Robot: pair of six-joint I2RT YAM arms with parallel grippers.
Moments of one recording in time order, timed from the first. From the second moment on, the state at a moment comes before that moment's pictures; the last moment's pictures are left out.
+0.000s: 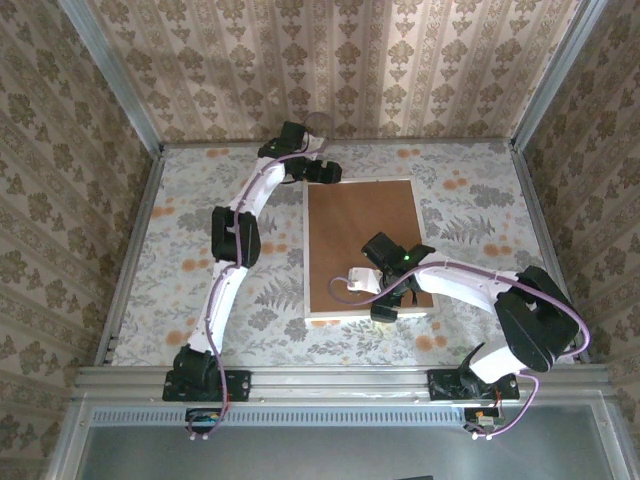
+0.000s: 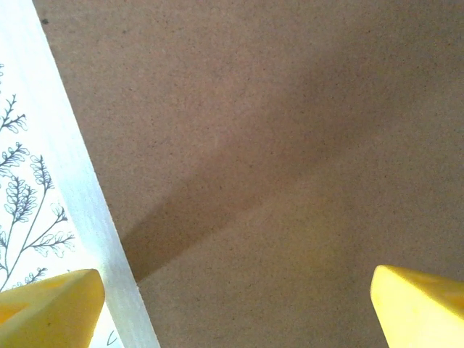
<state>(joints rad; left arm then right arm) -0.39 2.78 2.68 -0.82 0.51 -0.10 0.69 1.49 0.84 -0.65 0.01 -0.69</state>
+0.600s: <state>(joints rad) -0.39 2.79 2.68 -0.81 0.54 -0.12 0.70 1.50 0.84 -0.61 0.06 -0.72</state>
